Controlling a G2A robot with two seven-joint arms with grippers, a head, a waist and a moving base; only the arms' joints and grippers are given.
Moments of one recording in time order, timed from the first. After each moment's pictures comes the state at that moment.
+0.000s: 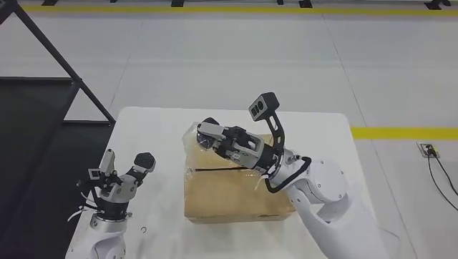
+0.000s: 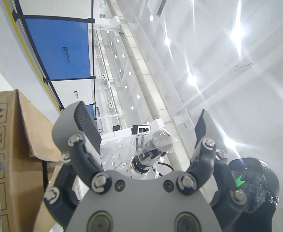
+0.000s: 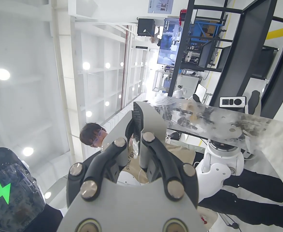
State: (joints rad) left arm 1.44 -1.20 -1.58 -1.80 -0.69 -0.46 -0.36; right arm -0.76 -1.34 1.03 -1.73 0.63 0.03 0.57
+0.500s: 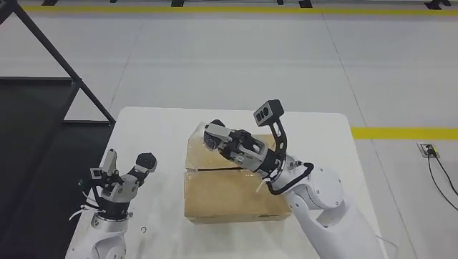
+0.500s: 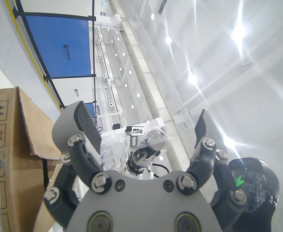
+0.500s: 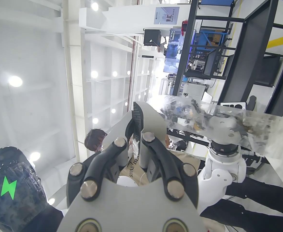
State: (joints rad) left arm 1.44 -1.21 -1.58 -1.80 -0.68 -0.45 -0.38; right arm -0.82 -1.35 1.04 -1.72 0.64 -0.05 0.56
